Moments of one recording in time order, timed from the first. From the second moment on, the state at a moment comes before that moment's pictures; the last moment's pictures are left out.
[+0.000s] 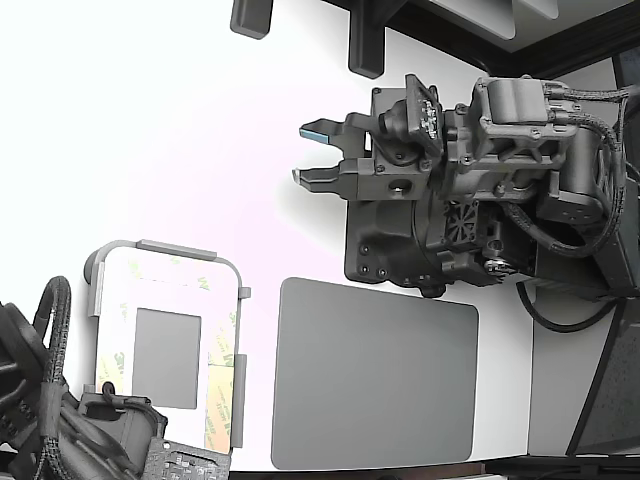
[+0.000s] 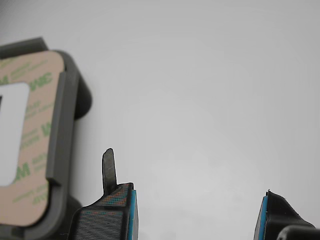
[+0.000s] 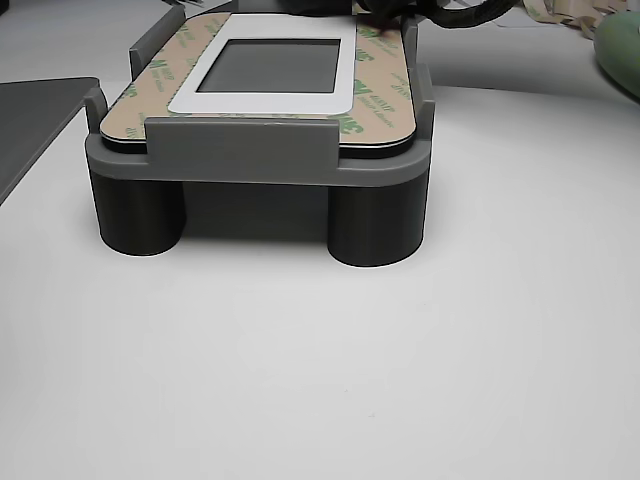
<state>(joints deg) -10.1 168.0 152.5 55.5 -8.6 1.4</state>
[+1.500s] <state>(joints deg) 34.2 107.5 127.4 29.1 12.1 -92.5</state>
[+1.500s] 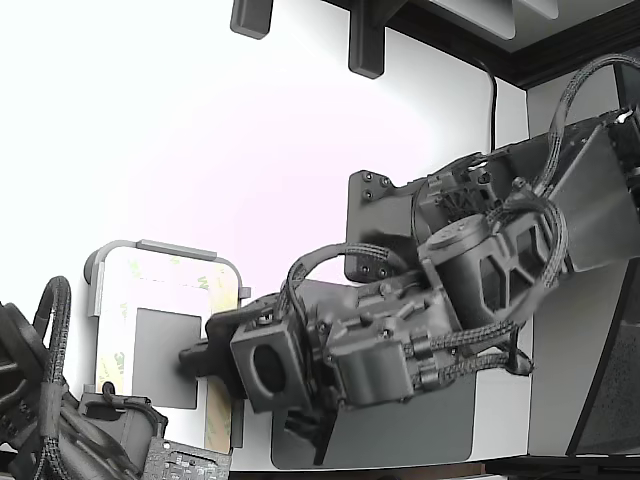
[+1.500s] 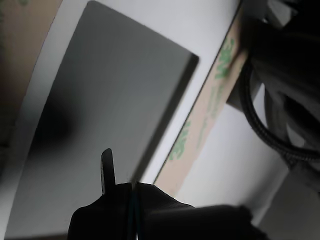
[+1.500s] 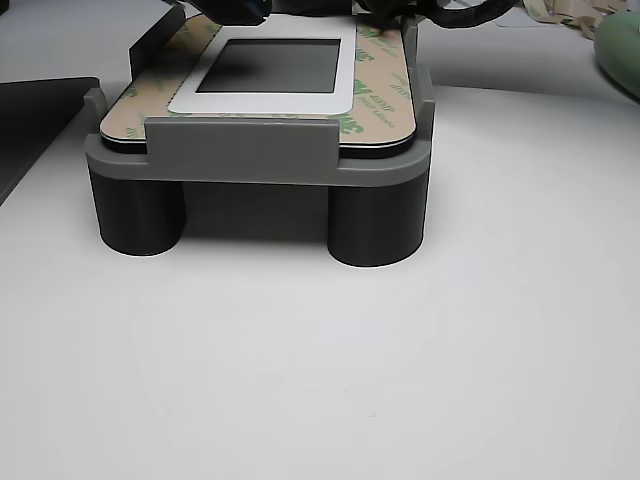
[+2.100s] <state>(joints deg) 40.9 94.4 107.6 44.1 13.1 -90.9</state>
